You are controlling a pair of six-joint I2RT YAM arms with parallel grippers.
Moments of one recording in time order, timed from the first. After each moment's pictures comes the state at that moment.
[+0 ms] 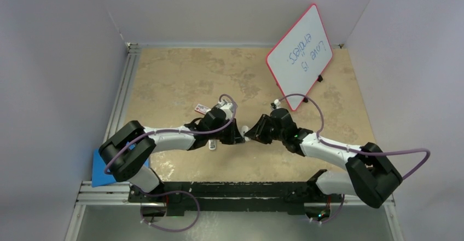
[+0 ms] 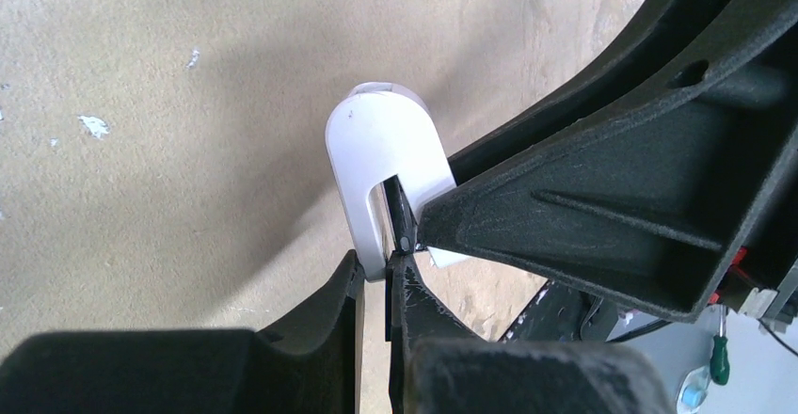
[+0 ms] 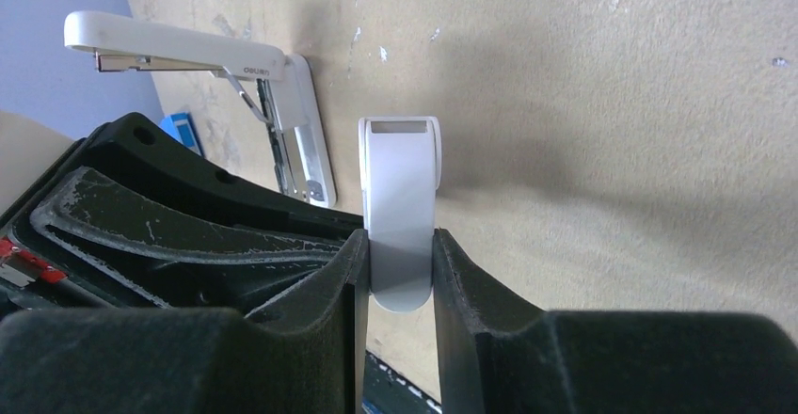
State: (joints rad) left arm -0.84 1.56 0.67 0.23 0.22 -0.76; right arm 0.65 1.26 0.48 0.10 -0.19 1.07
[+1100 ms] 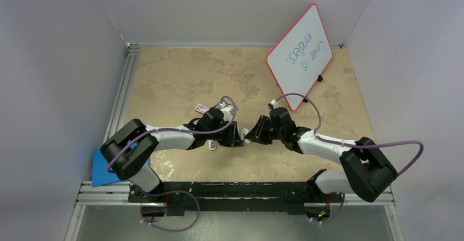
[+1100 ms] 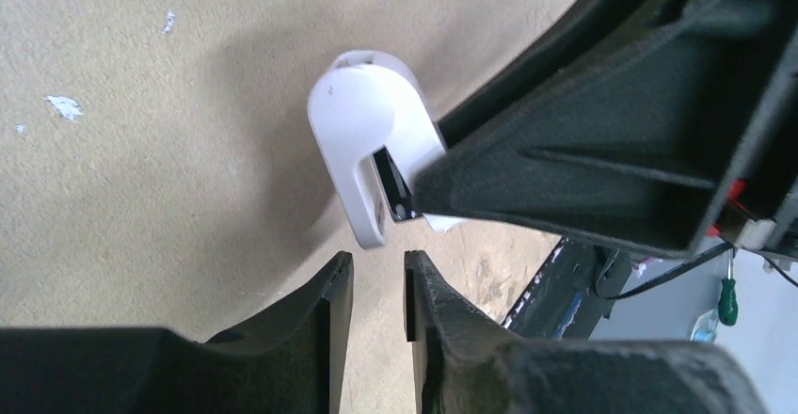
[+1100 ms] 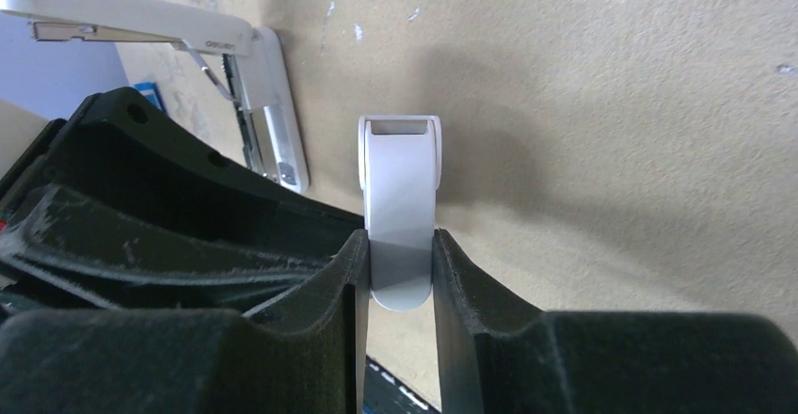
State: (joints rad) left arm -0.81 1.58 0.64 0.26 0.35 -0.67; right arm 0.63 1.31 0.49 0.08 -0.26 1.00
